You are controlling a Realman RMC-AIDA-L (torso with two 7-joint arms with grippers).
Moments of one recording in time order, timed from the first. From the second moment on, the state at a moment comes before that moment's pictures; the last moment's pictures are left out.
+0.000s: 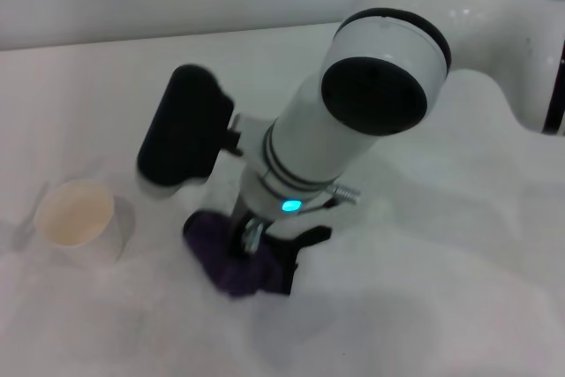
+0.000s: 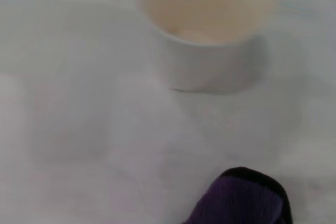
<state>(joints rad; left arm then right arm) -0.17 -2.08 0.94 0.18 -2.33 -1.55 2.82 0.99 2.03 -2.33 -1.07 0.84 1.01 -0.15</state>
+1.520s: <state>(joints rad) -0.26 -2.08 0.93 0.19 -2.36 -1.48 2.82 0.54 2.01 -1.50 -1.19 0.33 1.35 -0.38</state>
